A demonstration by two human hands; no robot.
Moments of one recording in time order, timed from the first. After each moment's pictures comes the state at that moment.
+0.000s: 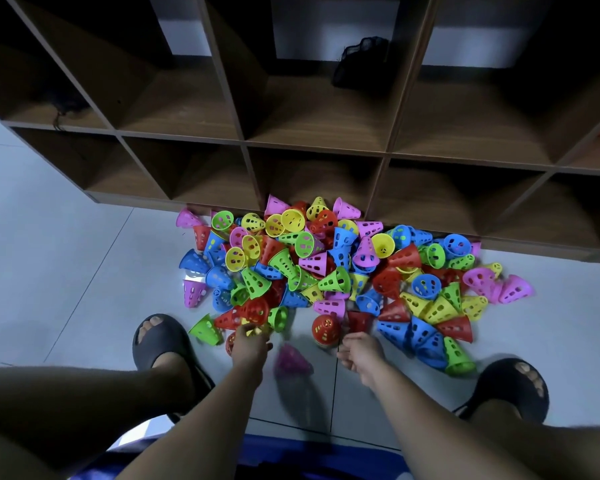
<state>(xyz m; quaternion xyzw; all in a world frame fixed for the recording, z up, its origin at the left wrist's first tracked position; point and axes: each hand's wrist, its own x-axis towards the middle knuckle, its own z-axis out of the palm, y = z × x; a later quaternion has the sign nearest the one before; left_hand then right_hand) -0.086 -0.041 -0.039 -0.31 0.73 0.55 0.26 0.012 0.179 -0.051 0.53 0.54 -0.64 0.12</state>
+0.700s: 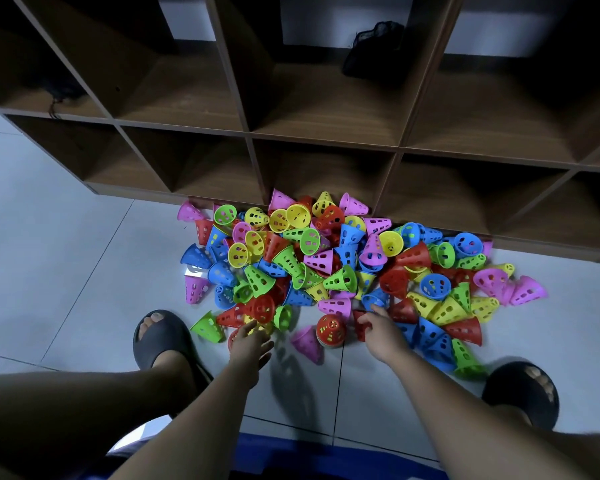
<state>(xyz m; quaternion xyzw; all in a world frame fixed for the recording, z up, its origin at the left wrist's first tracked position) -0.097 -0.056 -0.049 -0.35 0.64 0.61 0.31 -0.007 0.237 -0.059 0.29 0.87 -0.35 0.19</state>
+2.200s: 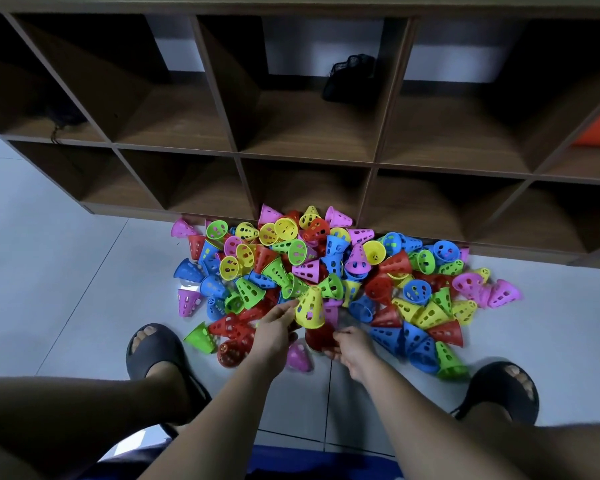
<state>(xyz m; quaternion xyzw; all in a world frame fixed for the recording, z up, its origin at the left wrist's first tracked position) -0.088 0.023 0.018 -0.18 0.60 0.70 0.35 -0.010 0.180 -0.026 0.50 0.50 -0.70 0.09</state>
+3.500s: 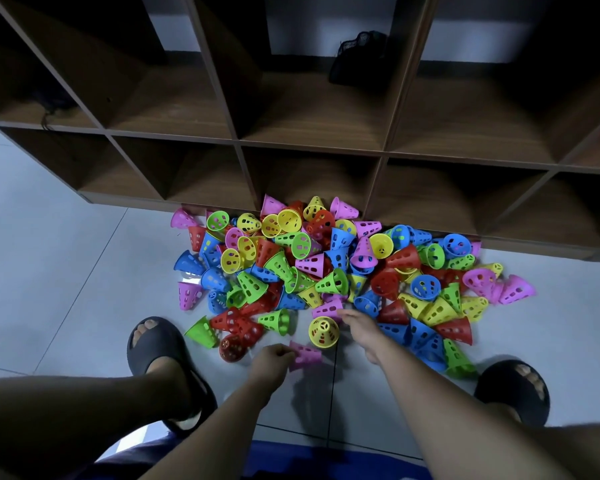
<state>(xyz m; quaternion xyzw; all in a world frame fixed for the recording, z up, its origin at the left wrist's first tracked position) -0.053 -0.017 -0.008 -0.09 0.81 0.40 0.42 -0.029 0.218 -0.036 0.40 0.67 -0.60 0.20</state>
